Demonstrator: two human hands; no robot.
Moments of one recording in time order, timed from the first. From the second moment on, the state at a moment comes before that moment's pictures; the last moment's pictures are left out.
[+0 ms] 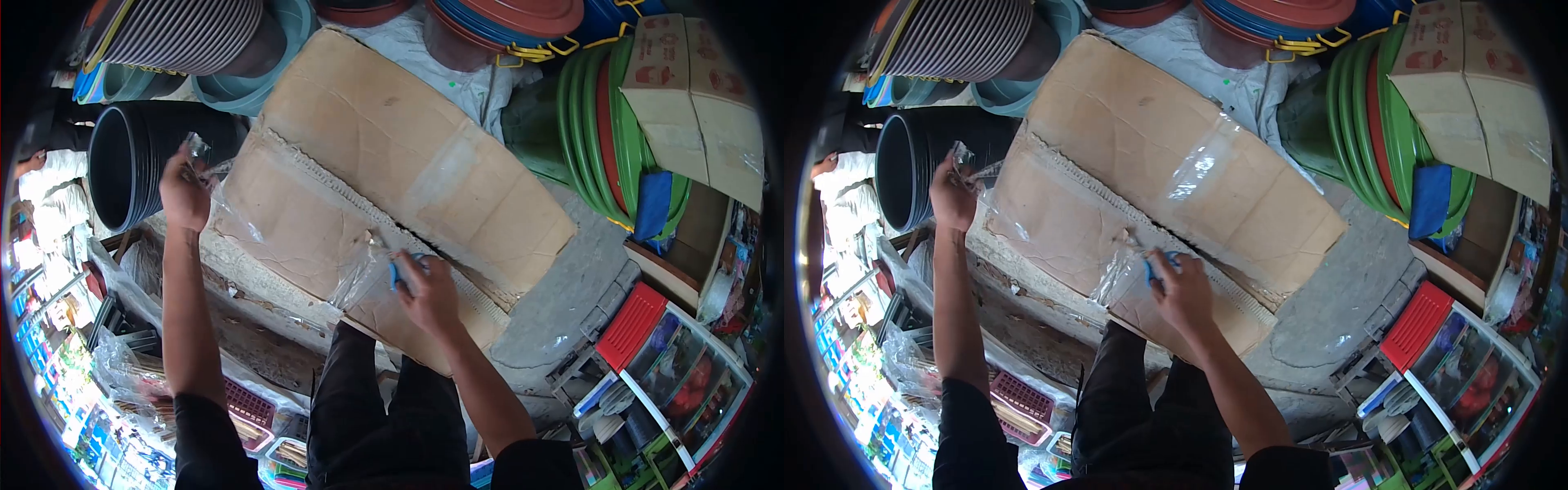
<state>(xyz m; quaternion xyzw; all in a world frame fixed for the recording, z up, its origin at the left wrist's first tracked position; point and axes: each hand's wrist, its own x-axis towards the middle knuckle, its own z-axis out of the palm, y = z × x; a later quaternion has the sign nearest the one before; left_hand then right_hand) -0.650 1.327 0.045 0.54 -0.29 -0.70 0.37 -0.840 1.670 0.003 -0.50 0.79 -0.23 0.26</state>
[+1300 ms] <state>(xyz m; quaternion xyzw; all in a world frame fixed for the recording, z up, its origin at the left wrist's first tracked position) -0.640 1.236 -0.081 0.51 -0.64 -0.56 -0.13 -0.796 1.508 -0.041 -0.52 0.77 -0.29 0.22</state>
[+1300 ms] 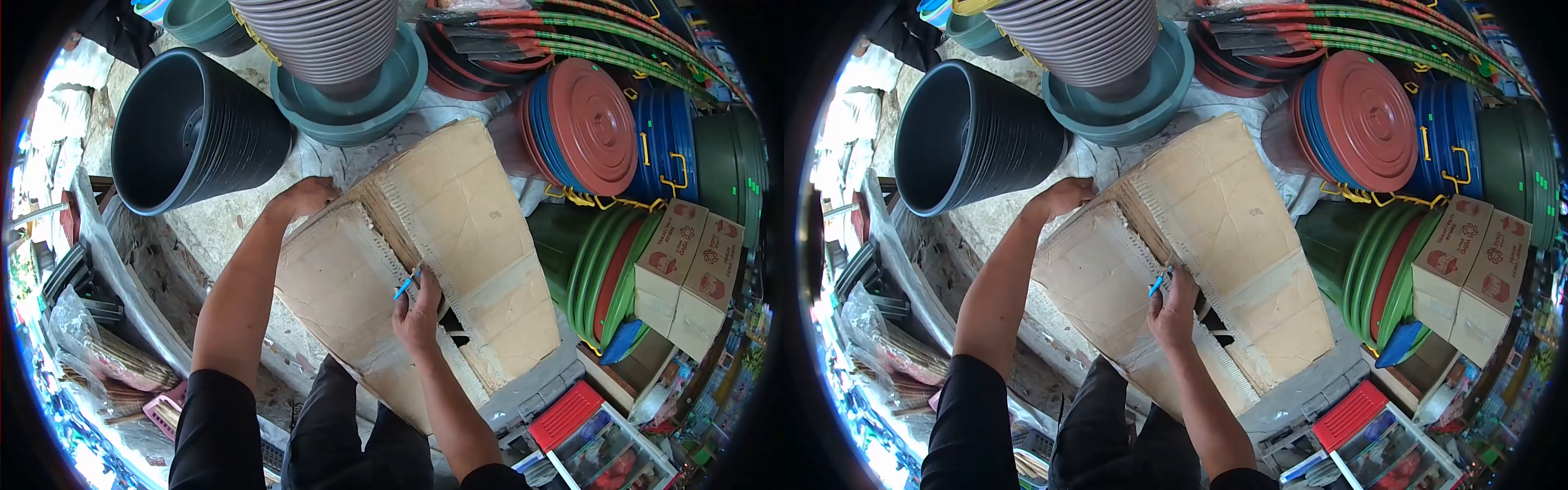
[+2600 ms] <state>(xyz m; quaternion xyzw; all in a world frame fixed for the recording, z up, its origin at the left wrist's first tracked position) -0.675 1.457 0.032 0.42 -0.45 -0.71 0.34 -0.877 1.535 0.054 -0.47 0.81 -0.21 0.27</state>
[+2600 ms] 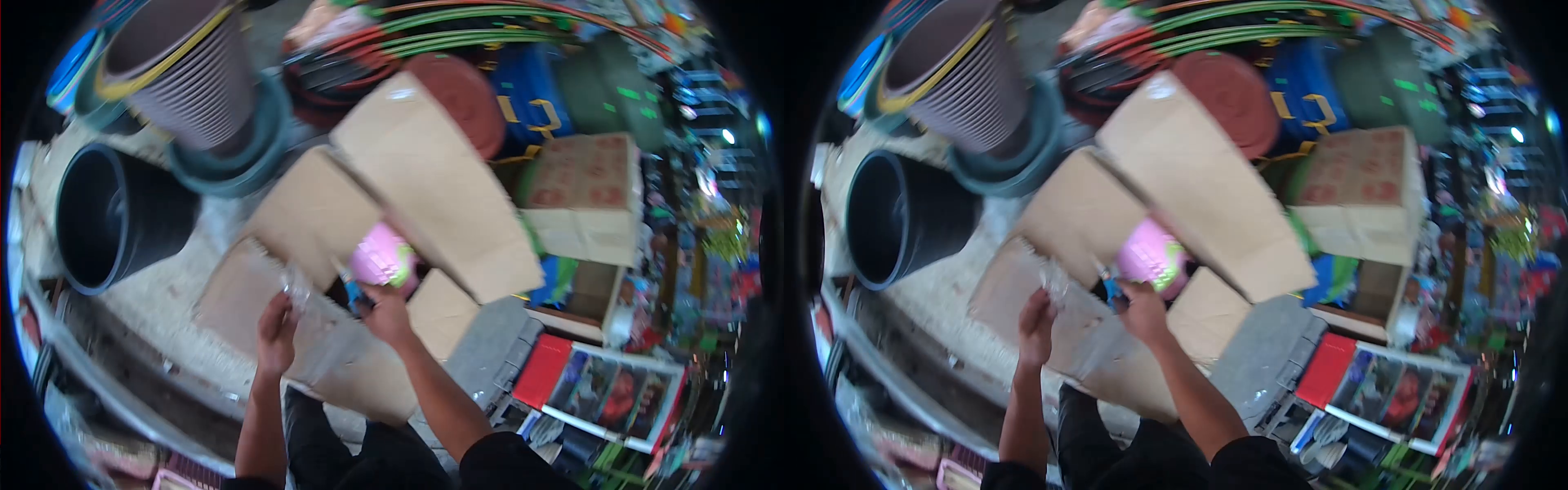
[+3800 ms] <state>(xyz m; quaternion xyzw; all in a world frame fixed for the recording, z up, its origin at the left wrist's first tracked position) -1.133 1.789 0.152 0.28 -0.32 -0.89 0.19 -1.325 1.889 0.118 -0.26 0.92 -0.25 0.13</state>
